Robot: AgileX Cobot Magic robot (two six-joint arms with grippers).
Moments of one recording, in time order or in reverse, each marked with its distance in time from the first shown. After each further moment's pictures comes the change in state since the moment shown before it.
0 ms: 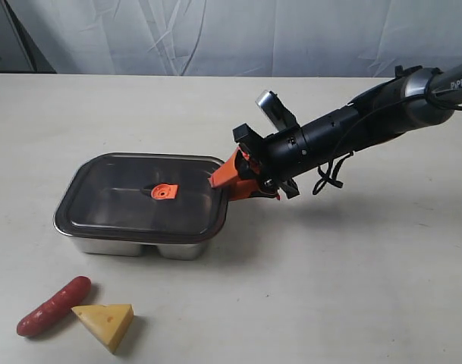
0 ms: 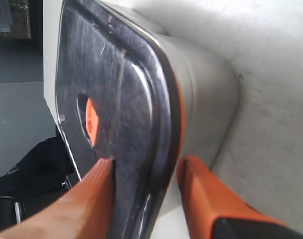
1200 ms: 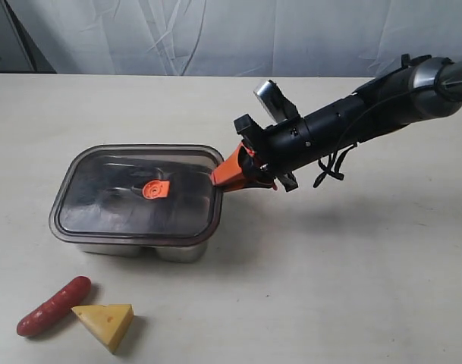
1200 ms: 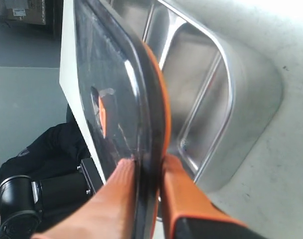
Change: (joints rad) left arm 0.000 0.000 0.000 0.035 0.000 0.000; right arm 0.000 -0.048 0.000 -0.016 0.061 -0.004
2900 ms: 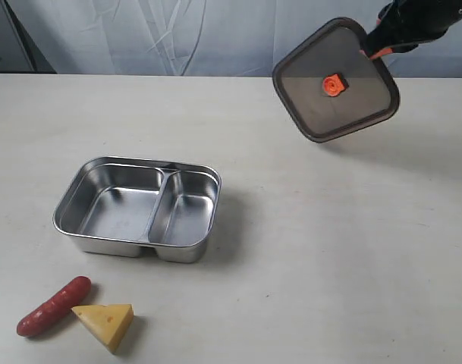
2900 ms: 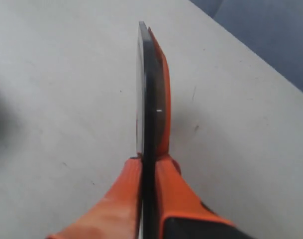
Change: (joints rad) left arm 0.000 0.000 0.000 0.002 0.000 0.000; right arm -0.174 -0.448 -0.218 -0.972 -0.276 0.068
